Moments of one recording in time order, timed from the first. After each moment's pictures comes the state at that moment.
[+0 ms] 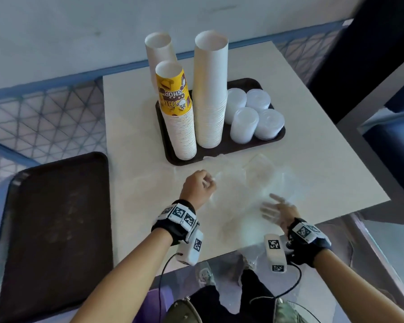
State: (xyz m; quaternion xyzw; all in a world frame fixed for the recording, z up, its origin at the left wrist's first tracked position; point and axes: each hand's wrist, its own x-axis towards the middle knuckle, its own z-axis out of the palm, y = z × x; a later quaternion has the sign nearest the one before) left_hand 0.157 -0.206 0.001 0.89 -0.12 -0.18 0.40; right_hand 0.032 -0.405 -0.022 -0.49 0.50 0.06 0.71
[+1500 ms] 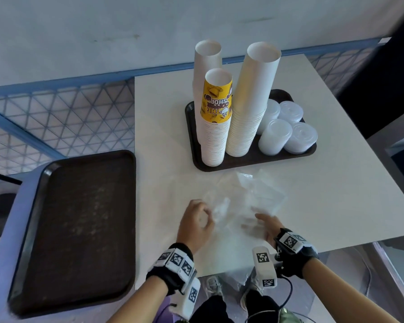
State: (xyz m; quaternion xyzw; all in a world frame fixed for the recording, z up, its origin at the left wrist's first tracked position) left_hand 0.118 -0.113 -0.040 0.87 -0.14 -0.08 0.46; right_hand 0.078 -0.325 -0.052 -0.48 0.48 0.14 0.72
